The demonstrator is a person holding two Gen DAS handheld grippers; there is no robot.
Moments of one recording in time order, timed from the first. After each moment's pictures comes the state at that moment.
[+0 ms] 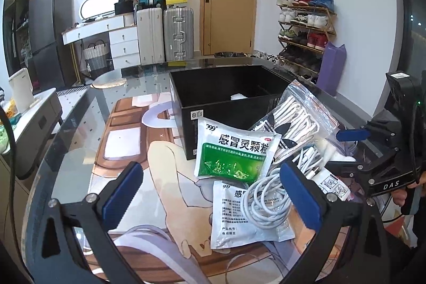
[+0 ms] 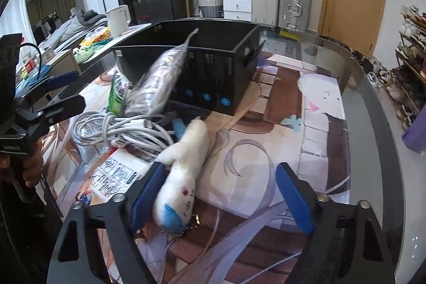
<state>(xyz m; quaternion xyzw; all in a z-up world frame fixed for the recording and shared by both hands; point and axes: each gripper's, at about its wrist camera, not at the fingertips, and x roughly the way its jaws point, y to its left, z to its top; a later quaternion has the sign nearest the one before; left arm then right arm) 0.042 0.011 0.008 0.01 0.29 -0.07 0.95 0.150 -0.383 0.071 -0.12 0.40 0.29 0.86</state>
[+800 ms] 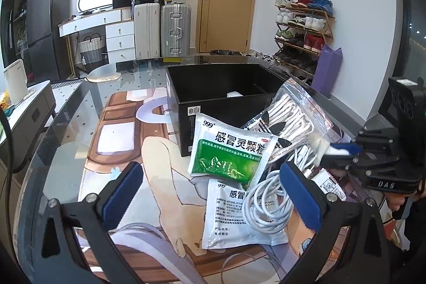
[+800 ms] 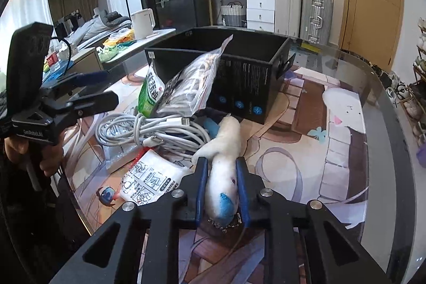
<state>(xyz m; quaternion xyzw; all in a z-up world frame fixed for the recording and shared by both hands) 0.044 0.014 0.005 -0.02 0.30 -0.09 0.95 0.136 -0.380 0.076 -0.12 0.37 0.35 0.85</state>
